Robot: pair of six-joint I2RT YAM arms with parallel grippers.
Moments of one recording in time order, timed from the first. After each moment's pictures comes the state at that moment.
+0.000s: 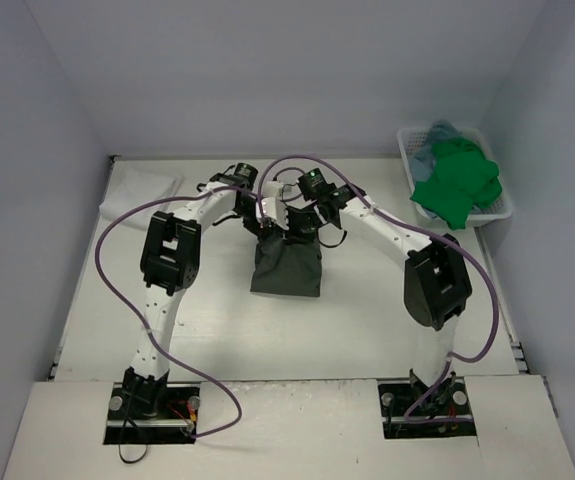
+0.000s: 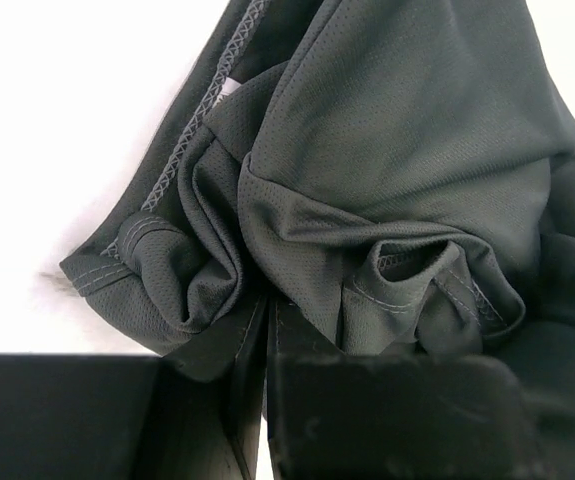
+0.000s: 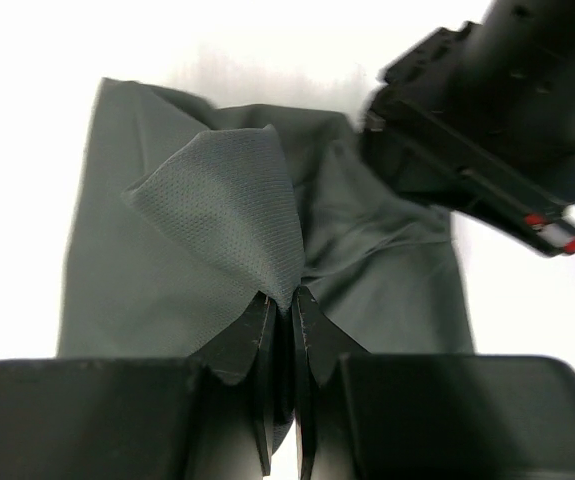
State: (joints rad) left arm -0.37 2.35 1.95 -0.80 0.60 0.31; right arm 0.58 1.91 1.55 -0.67 -0.52 -0.95
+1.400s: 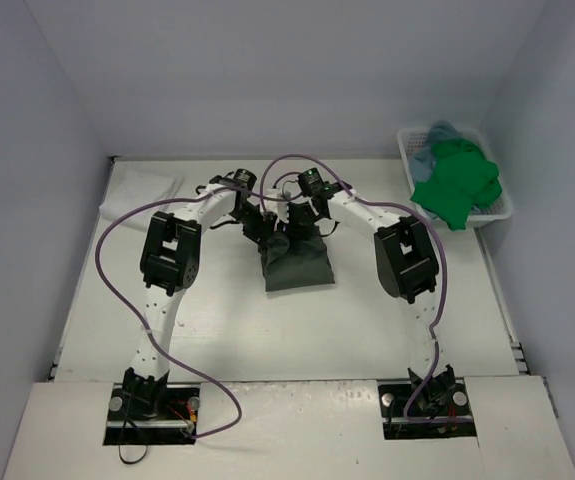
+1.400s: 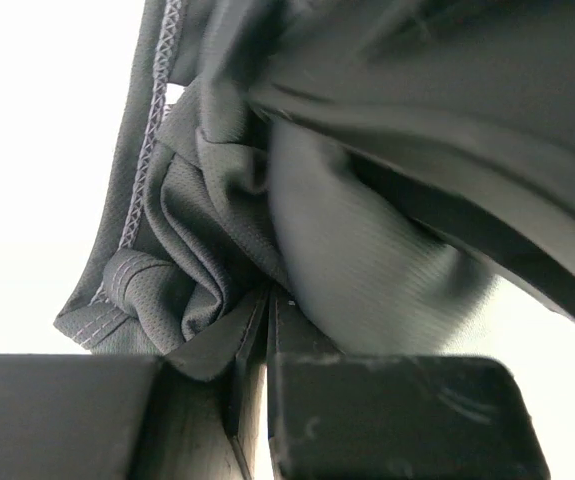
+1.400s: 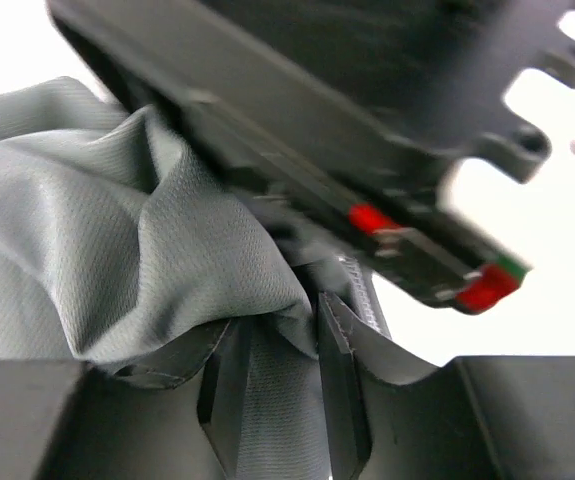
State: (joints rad) left arm -0.37 2.34 1.91 -0.88 0.70 0.32; right arm 0.50 2.24 1.76 -0.61 -0.51 -1.01
